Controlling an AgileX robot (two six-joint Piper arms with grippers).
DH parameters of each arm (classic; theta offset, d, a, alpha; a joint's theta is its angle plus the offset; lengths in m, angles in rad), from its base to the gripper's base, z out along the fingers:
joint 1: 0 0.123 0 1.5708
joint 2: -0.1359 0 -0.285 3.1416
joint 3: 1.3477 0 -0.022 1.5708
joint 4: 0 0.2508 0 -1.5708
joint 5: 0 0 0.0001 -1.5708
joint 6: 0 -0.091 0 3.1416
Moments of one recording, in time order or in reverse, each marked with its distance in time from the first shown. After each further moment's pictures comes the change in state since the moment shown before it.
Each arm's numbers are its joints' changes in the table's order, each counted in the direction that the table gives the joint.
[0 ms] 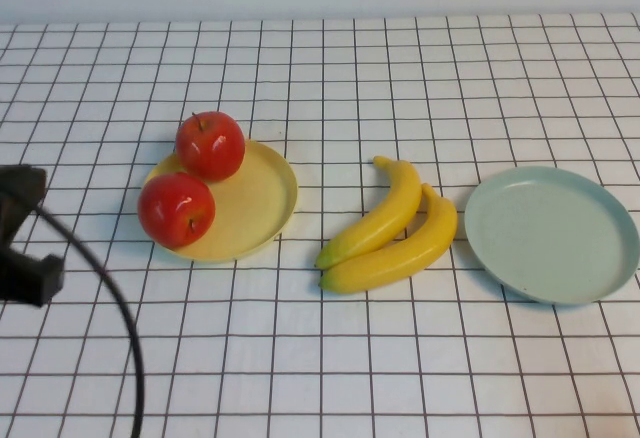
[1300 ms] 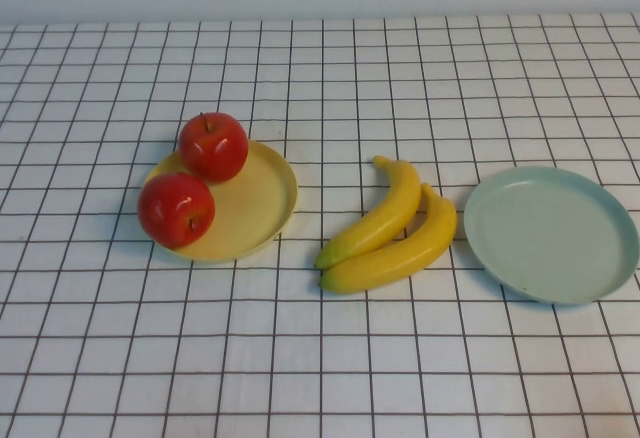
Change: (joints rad) right arm 0.000 0.000 0.000 0.000 0.000 0.000; left arm 0.295 0.780 0.767 0.002 -0.109 0.104
